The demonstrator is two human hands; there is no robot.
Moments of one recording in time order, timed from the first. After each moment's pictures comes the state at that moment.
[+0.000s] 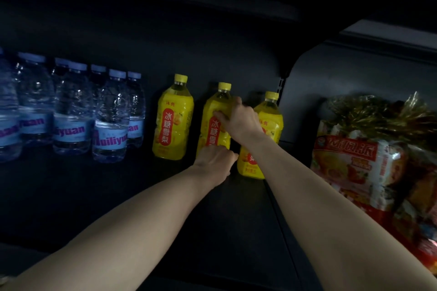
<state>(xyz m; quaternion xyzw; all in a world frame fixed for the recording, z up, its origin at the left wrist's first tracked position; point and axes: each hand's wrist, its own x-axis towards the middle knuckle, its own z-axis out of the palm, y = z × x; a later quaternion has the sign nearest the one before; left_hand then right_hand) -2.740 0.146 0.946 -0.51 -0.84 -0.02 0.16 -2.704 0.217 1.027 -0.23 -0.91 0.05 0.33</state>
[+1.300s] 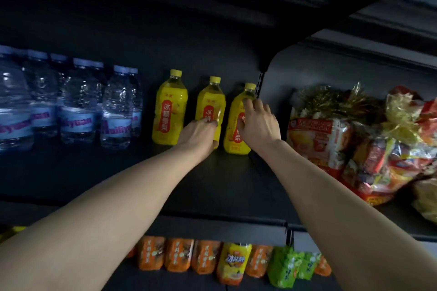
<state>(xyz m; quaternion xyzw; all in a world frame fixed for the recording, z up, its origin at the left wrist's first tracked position) -2.724 0.067 0.973 -0.49 -0.83 -0.18 0.20 -2.611 0.182 1.009 -0.30 -0.88 -0.16 0.33</state>
